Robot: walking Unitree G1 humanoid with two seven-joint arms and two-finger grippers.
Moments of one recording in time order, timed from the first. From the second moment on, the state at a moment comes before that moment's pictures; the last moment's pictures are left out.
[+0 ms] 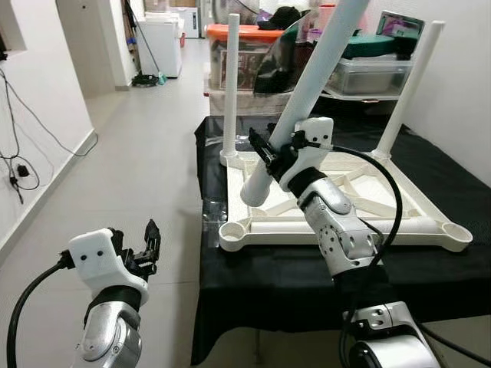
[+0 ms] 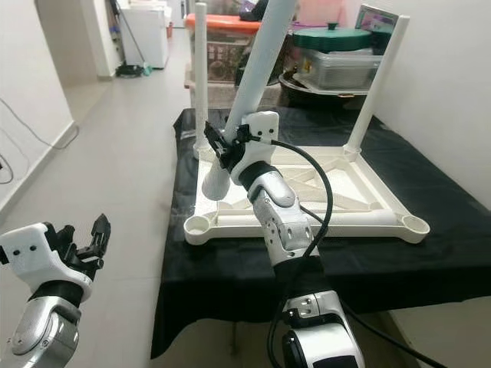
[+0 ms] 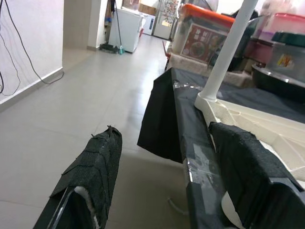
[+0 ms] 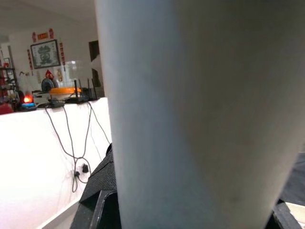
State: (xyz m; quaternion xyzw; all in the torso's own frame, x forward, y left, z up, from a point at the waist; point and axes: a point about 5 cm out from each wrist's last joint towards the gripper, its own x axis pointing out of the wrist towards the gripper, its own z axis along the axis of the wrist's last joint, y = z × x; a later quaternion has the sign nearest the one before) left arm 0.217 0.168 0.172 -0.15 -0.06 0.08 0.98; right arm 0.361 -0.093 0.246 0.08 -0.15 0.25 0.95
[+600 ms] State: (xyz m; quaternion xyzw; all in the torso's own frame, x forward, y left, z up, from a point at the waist) left arm 0.217 0.175 0.167 -0.14 -0.05 0.10 0.98; right arm 0.357 -0.070 0.249 0.08 -0.16 0.29 0.94
